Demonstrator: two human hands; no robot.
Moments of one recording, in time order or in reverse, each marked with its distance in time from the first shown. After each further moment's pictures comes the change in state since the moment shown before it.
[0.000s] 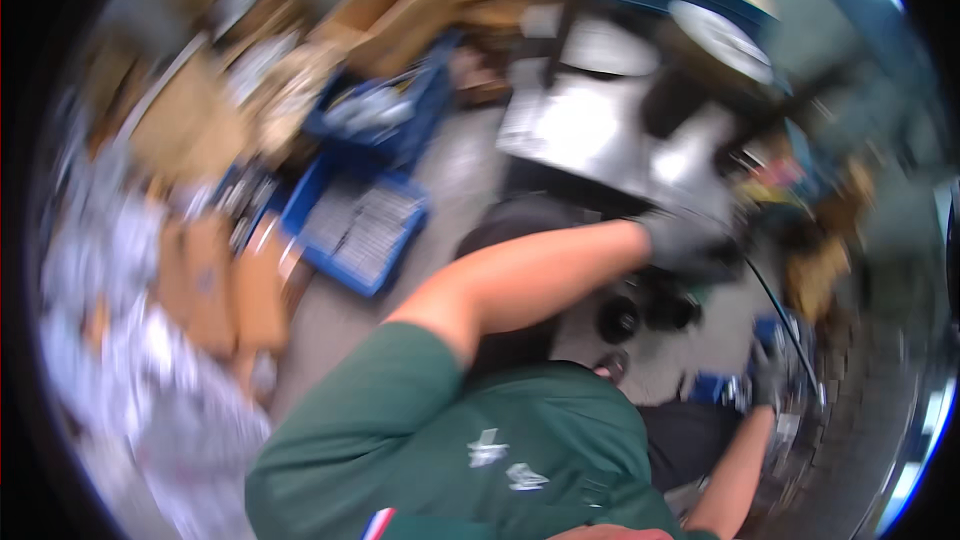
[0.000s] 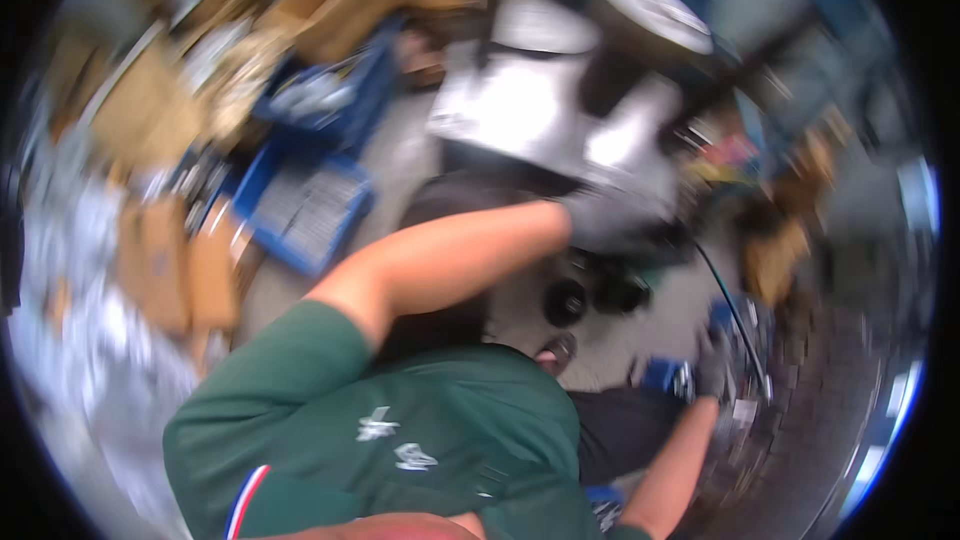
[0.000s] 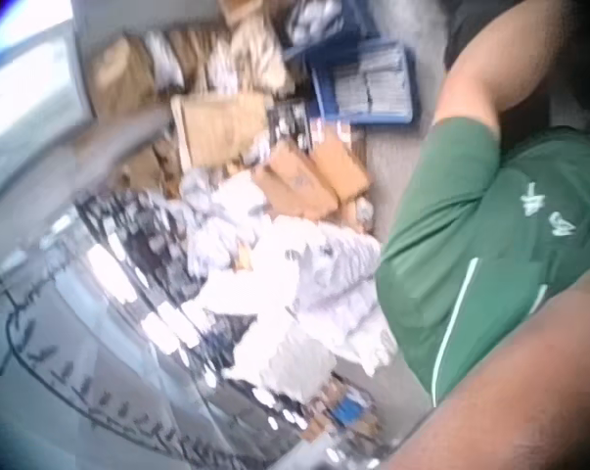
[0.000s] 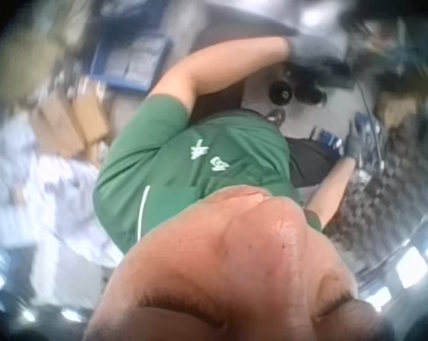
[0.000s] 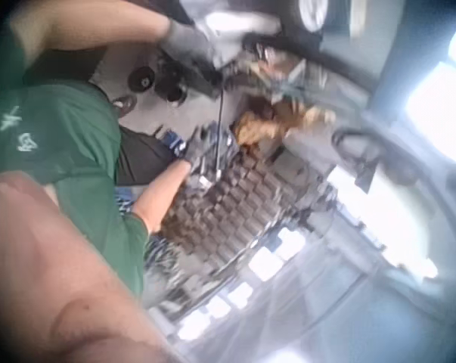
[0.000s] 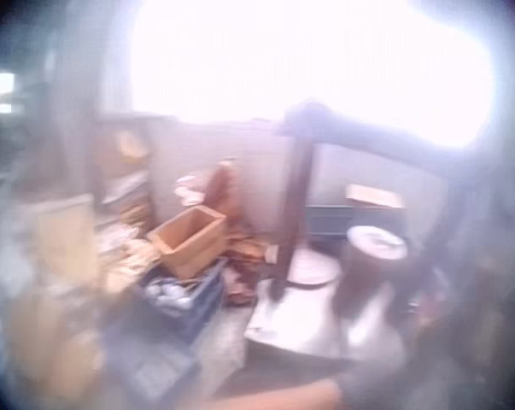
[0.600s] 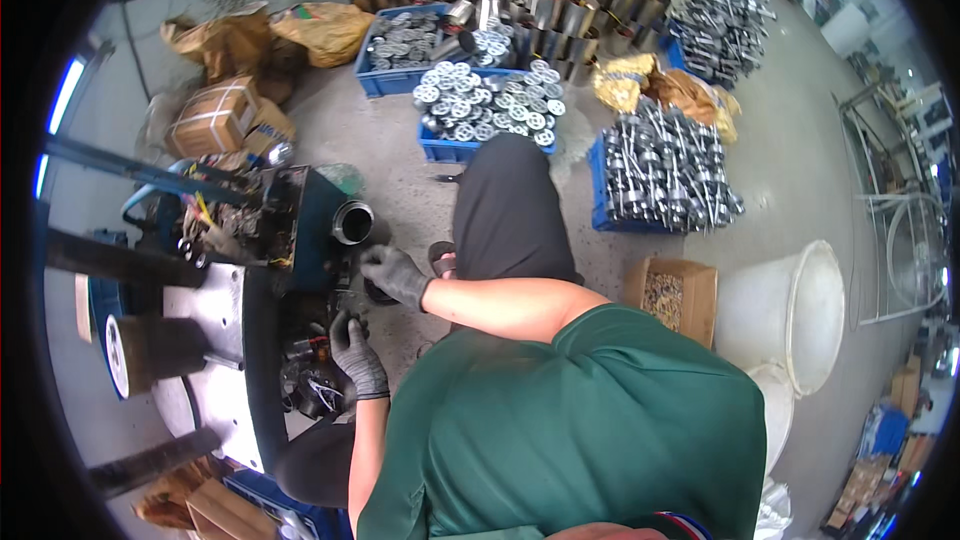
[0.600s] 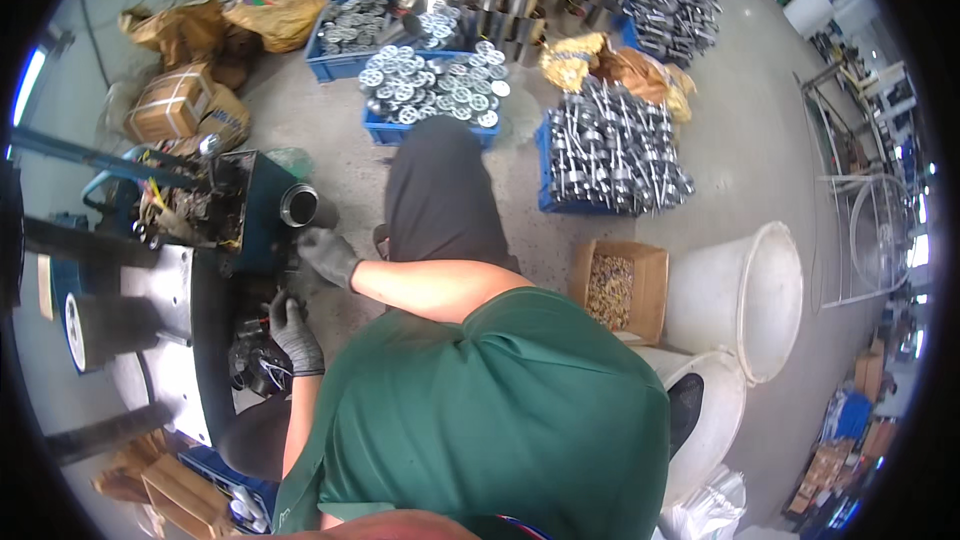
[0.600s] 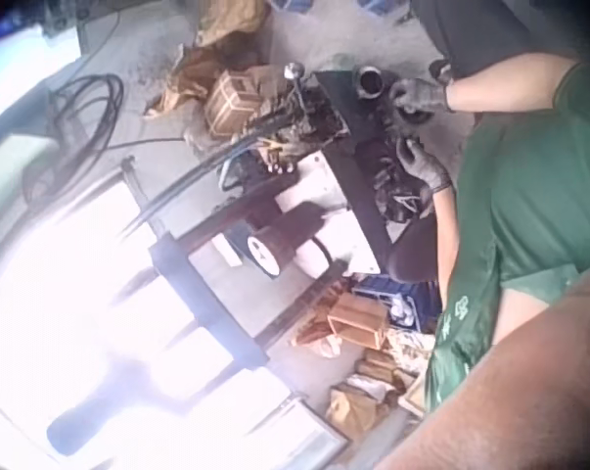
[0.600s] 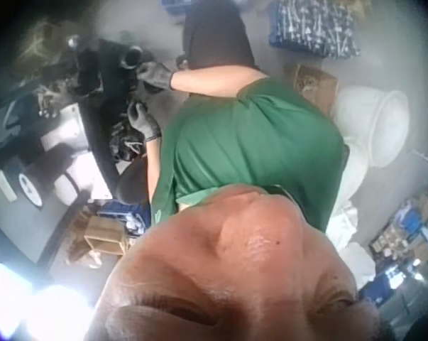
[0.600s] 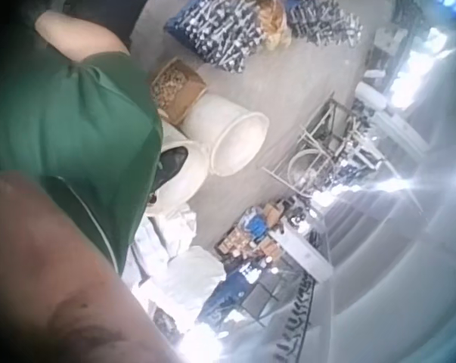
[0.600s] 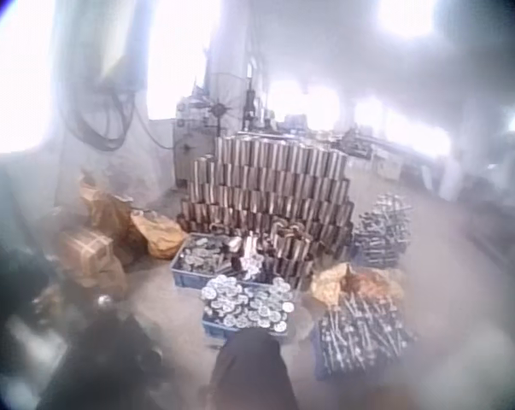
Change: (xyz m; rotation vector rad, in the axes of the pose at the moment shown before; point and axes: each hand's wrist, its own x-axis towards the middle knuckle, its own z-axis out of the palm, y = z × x) left_hand -0.119 0.064 0.200 -0.688 0.045 -0.801; right_hand -0.107 -0.082 0.221 0.762 0.831 0.475
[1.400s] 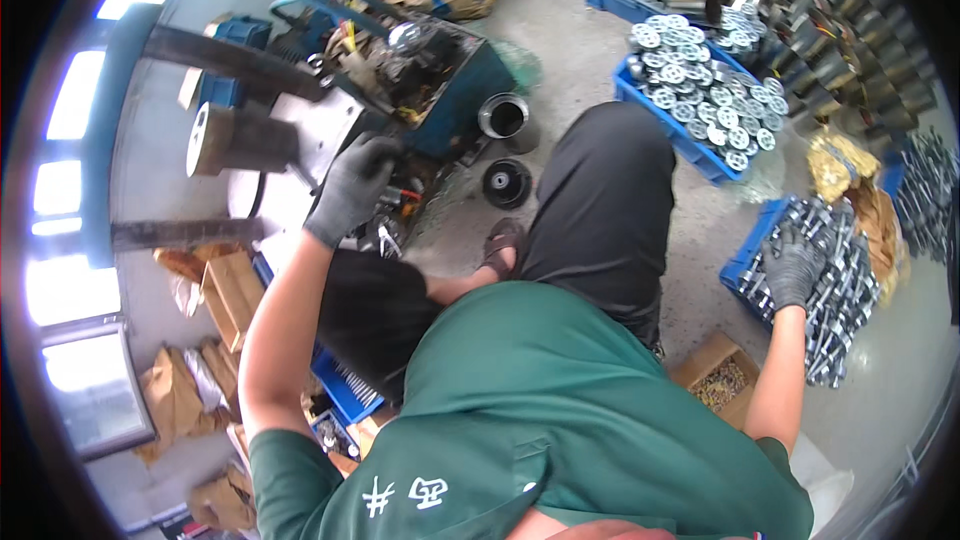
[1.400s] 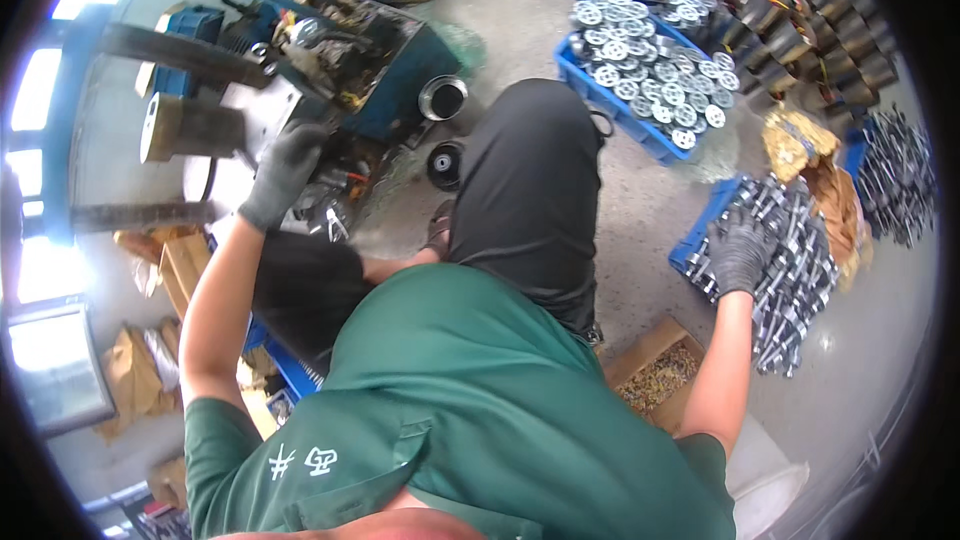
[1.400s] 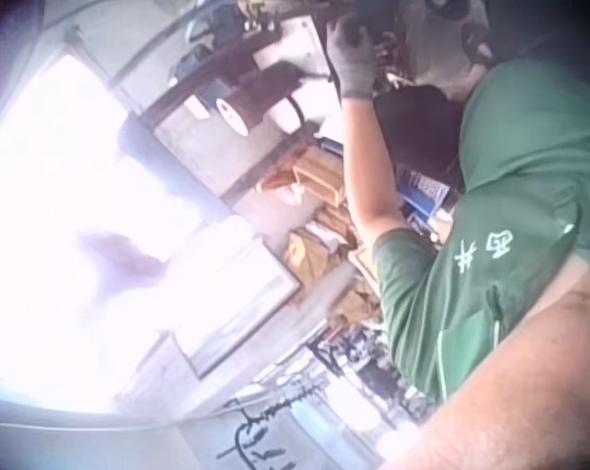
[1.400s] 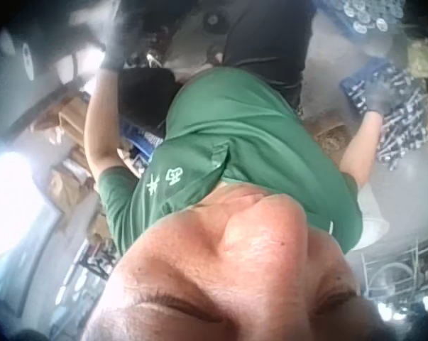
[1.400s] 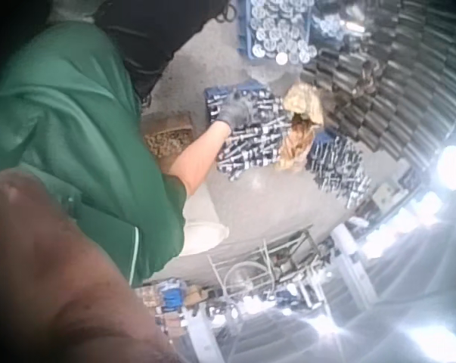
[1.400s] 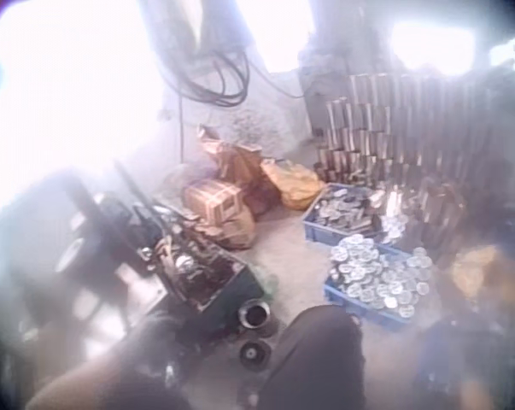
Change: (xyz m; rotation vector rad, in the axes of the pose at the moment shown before) left_hand 0.070 0.199 0.002 0.956 -0.447 0.453; right_hand 0.009 -0.001 -0.496 -1.735 0.051 0.114
